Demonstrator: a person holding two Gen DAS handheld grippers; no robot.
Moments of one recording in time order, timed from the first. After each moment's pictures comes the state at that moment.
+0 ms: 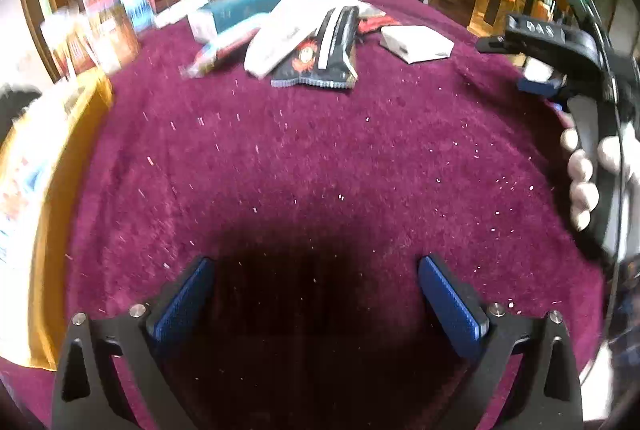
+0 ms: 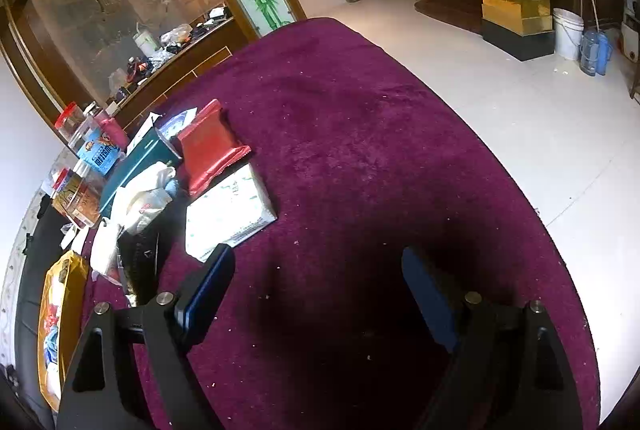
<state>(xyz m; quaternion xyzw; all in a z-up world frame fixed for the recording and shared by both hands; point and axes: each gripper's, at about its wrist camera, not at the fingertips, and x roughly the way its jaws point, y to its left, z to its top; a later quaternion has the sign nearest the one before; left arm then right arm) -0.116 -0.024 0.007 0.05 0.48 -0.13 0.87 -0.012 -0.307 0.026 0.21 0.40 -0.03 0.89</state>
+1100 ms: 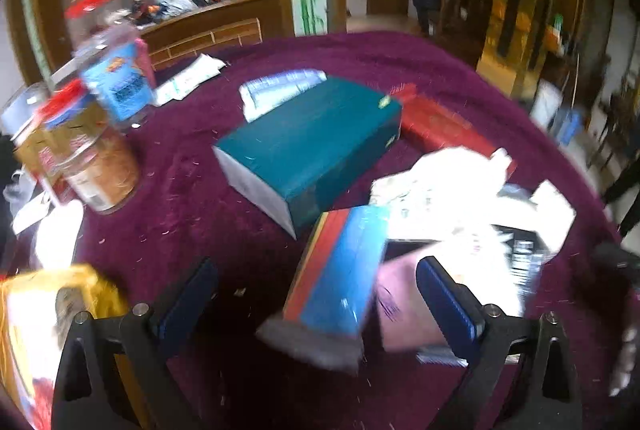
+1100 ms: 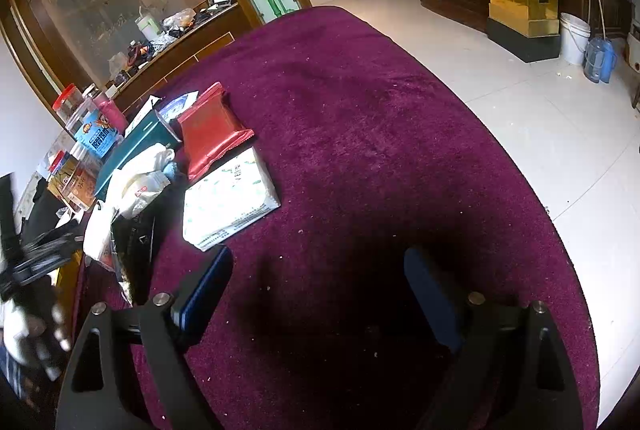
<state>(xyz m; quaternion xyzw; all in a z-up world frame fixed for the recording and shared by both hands) 0.102 0.008 0.037 0.08 0.43 -0.13 0.89 -0.006 -0.301 0.024 0.19 0.42 -0.02 0.89</state>
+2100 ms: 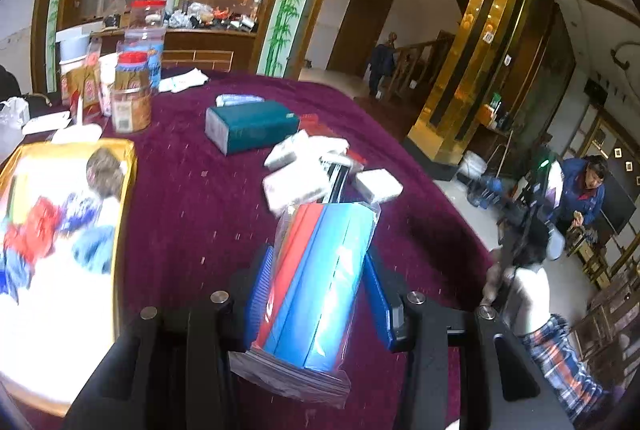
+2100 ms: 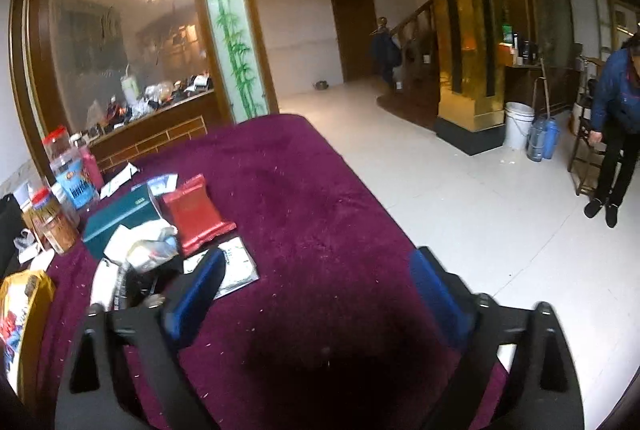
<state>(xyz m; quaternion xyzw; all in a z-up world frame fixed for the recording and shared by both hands) -0.126 0.068 0.107 -0.09 0.35 -0.22 0.91 -0.074 -0.281 0.092 0.11 0.26 -0.14 0.95</state>
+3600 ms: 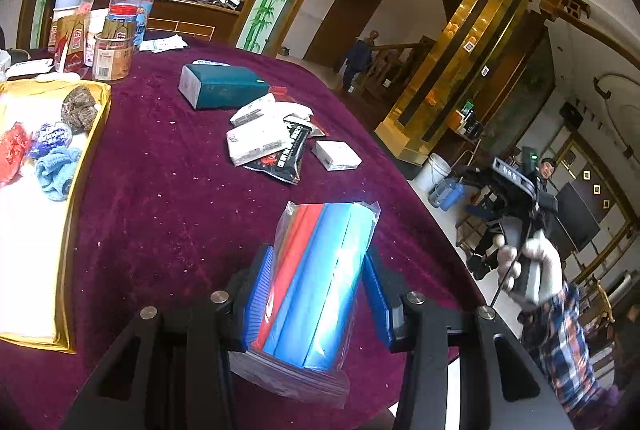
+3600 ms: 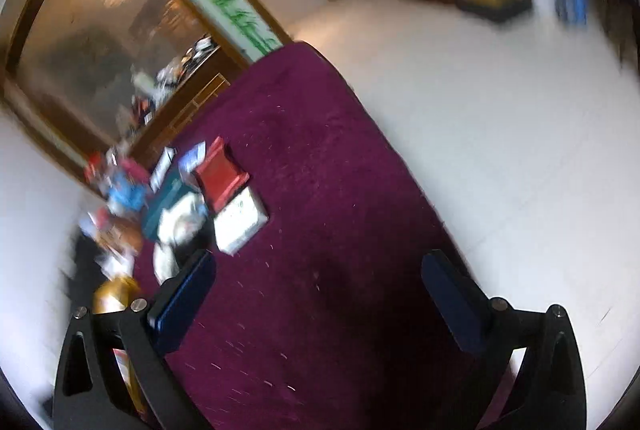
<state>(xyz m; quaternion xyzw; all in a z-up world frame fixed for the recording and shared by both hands) -0.158 0.065 0.081 -0.15 0.36 -0.27 0.88 -0.082 -0.393 0.082 0.33 0.40 -0.02 0.86</state>
